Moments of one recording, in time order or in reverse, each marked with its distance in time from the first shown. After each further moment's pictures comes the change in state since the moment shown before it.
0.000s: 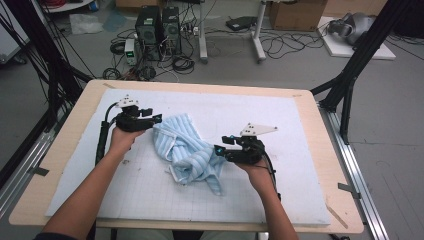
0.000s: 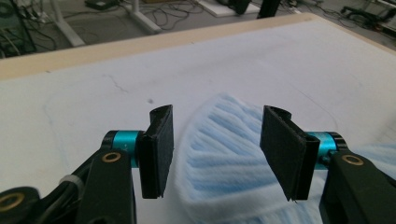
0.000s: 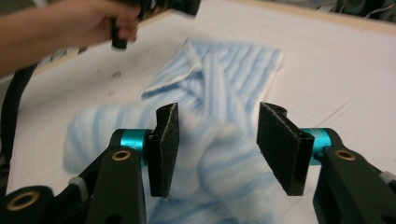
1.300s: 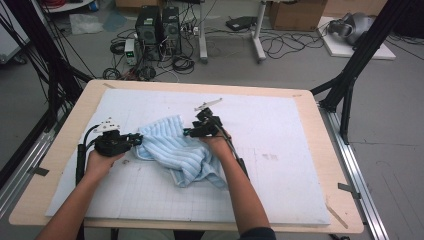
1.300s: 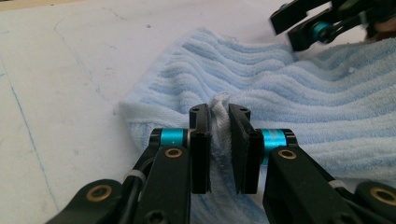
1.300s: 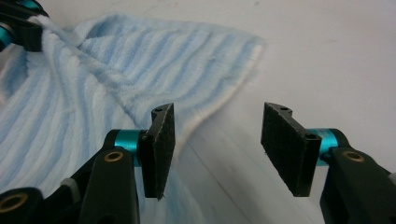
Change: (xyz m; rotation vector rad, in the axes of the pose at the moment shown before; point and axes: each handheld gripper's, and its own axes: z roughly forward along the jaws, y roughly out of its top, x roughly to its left) left arm 0.005 -0.054 -0.062 0.077 -0.022 0.042; right arm -0.032 0.044 0.156 0.270 -0.026 0.013
